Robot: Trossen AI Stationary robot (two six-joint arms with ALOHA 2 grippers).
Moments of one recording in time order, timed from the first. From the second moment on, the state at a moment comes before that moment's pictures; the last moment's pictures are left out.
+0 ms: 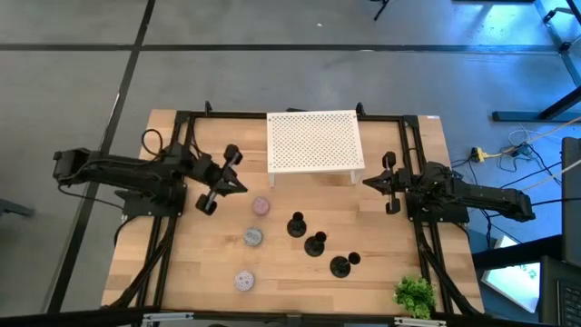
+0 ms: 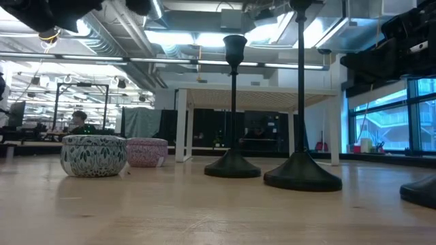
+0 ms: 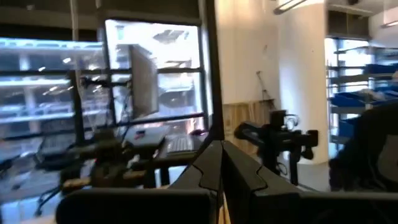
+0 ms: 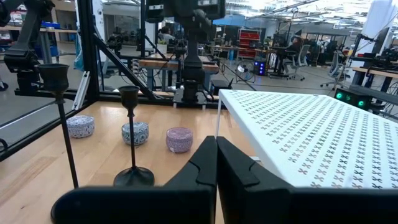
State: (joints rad) left arm 0.11 0.91 0.40 0.87 0.50 -0.08; right arm -0.14 0.08 0.01 0.09 -0.16 -0.06
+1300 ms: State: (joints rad) left arm 0.15 1.12 0.43 0.45 0.37 0.10; right arm -0.14 0.08 0.01 0.09 -0.16 -0.06
